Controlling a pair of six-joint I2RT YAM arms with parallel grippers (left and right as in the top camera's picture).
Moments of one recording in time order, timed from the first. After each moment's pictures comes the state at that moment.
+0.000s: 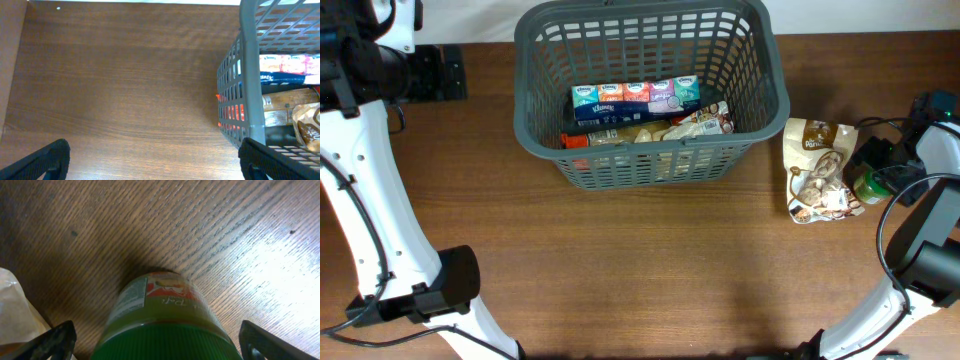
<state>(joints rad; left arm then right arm) 0.18 1.97 2.70 -1.69 0.03 0.11 -0.49 2.07 1.53 -0.91 0.07 0.37</state>
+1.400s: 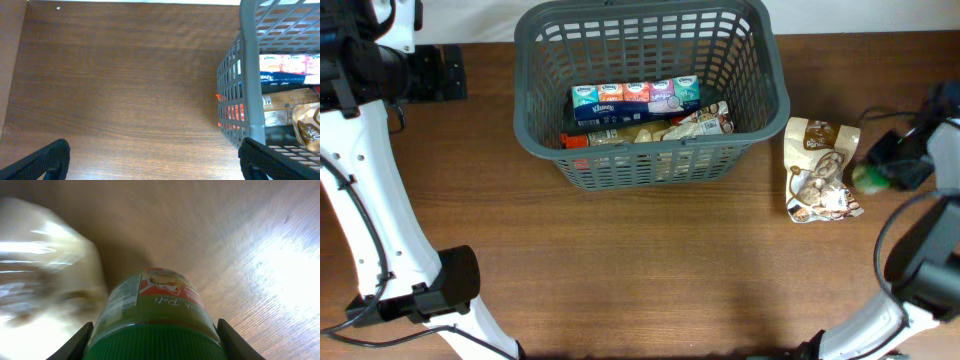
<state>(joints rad) 0.18 1.97 2.70 -1.69 0.03 0.11 -0.49 1.97 1.59 -1.01 -0.03 0.37</state>
